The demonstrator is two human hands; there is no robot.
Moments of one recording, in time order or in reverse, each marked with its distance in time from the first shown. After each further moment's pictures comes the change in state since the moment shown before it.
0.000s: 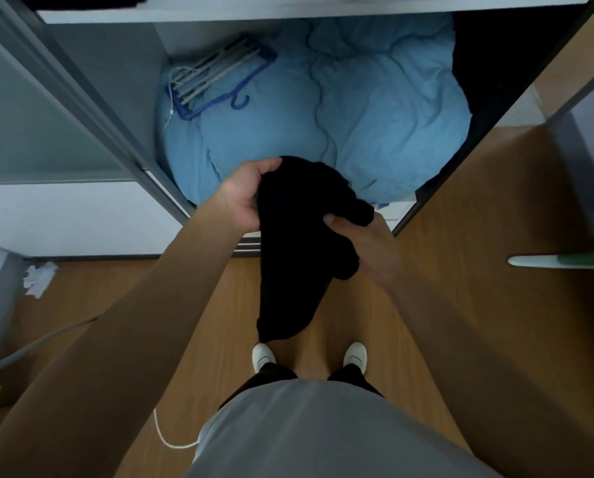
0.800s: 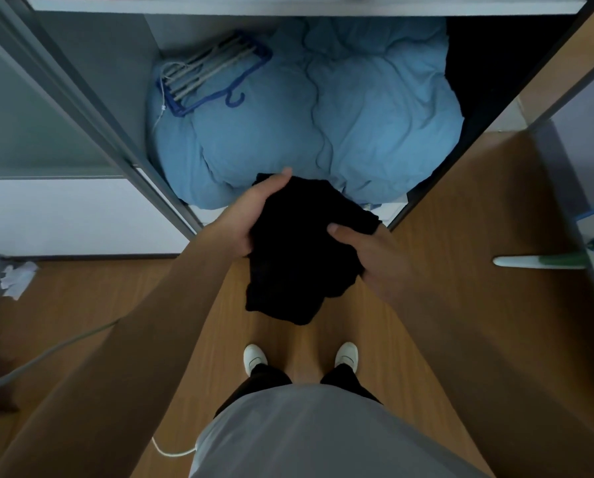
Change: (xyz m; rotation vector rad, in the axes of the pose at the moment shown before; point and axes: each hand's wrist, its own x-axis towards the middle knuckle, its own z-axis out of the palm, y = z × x) left_hand 0.007 -0.034 -0.032 0.135 -0.152 0.033; right_hand -0.027 -0.013 0.020 0.091 0.100 0.113
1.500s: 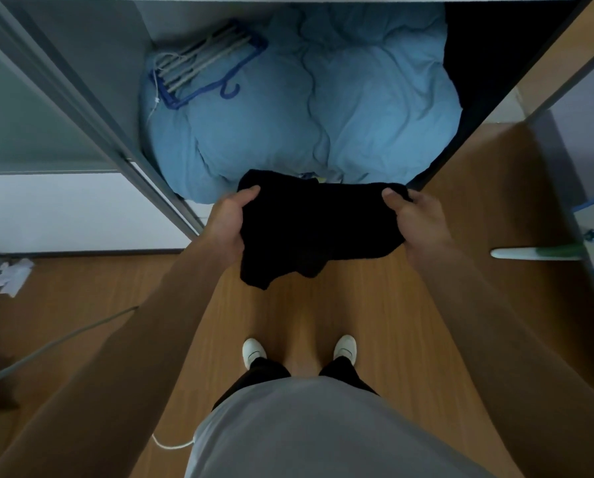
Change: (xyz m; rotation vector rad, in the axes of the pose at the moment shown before) left_hand 0.000 -0.025 -0.015 -0.161 0.312 0.134; right_hand 0.020 -0.024 -0.051 -0.104 0.377 -0.087
